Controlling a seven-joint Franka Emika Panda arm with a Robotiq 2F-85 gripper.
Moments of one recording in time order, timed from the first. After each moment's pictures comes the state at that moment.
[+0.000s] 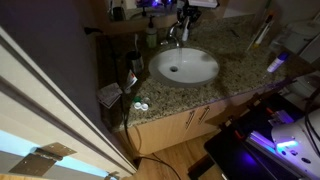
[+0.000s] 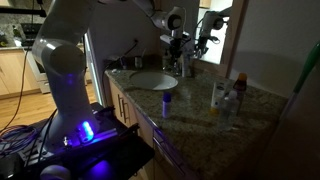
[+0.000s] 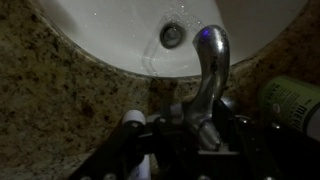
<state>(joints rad) 0.06 0.53 -0.02 -1.53 0.14 2.16 0.27</state>
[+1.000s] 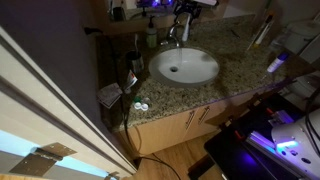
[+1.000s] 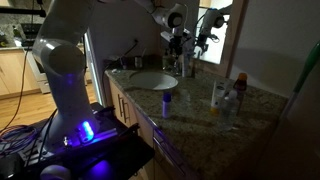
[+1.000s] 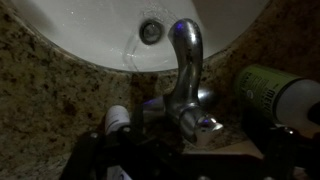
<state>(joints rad) 0.04 0.53 0.00 -1.51 0.22 2.16 0.26</state>
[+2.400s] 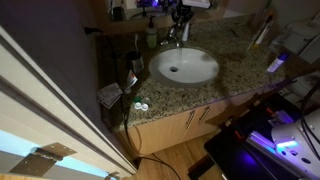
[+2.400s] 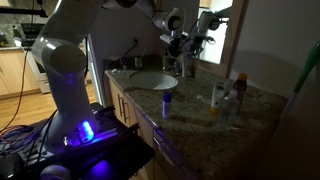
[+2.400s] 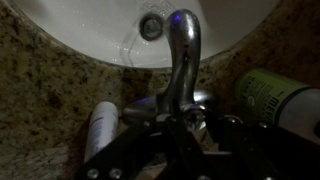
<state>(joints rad) 0.07 0.62 0.01 -1.41 0.16 2.13 0.26</state>
